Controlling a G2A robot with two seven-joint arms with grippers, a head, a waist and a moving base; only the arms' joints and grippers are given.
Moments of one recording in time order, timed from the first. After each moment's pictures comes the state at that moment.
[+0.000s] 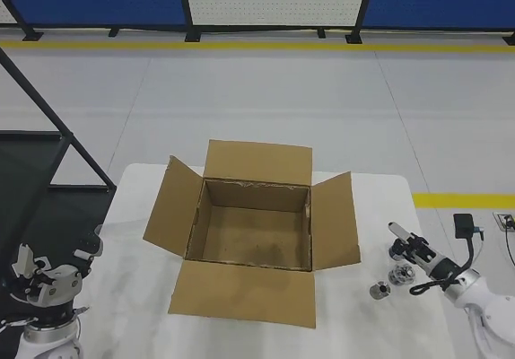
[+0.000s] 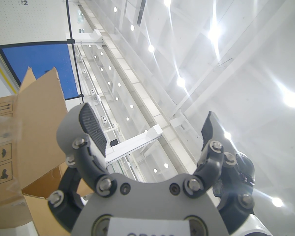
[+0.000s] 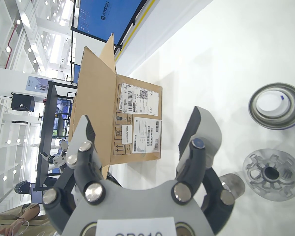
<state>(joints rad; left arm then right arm) 1.46 -1.23 -1.84 -1.66 -0.92 -0.59 -0.68 -1.25 -1.18 1.78 -1.64 -0.11 -0.08 0.76</state>
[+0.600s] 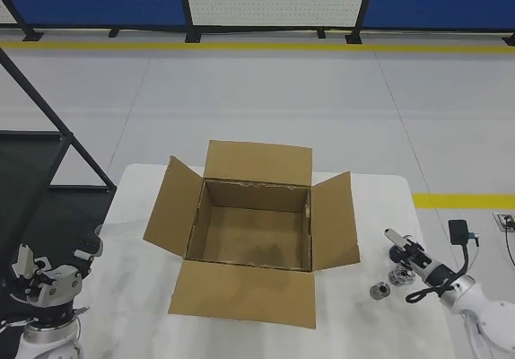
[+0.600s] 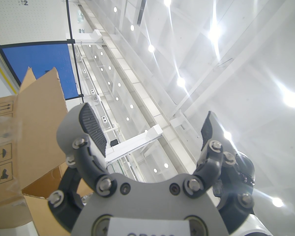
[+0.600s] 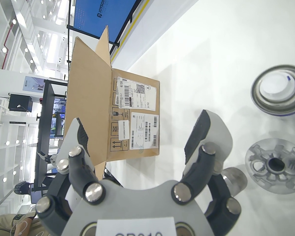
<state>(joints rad) 1.46 -1.23 -1.84 -1.66 -0.92 -0.59 -0.68 -1.29 -1.17 1.76 -1.66 -0.12 -0.06 0.74</state>
